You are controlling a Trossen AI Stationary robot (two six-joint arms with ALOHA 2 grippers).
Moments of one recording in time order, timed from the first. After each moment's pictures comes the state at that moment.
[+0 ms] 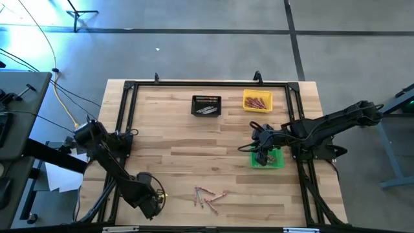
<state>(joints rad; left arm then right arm) -0.90 1.78 1.05 -0.89 0.10 -2.32 0.24 1.07 0.74 -0.62 0.14 0.59</state>
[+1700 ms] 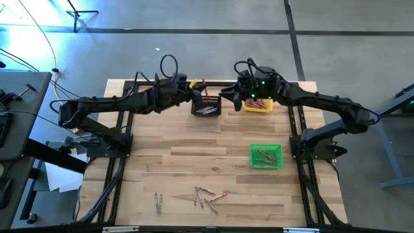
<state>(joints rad) 0.23 1.36 1.09 0.06 -0.36 -0.62 -0.40 1.31 1.10 -0.08 -0.24 0.34</state>
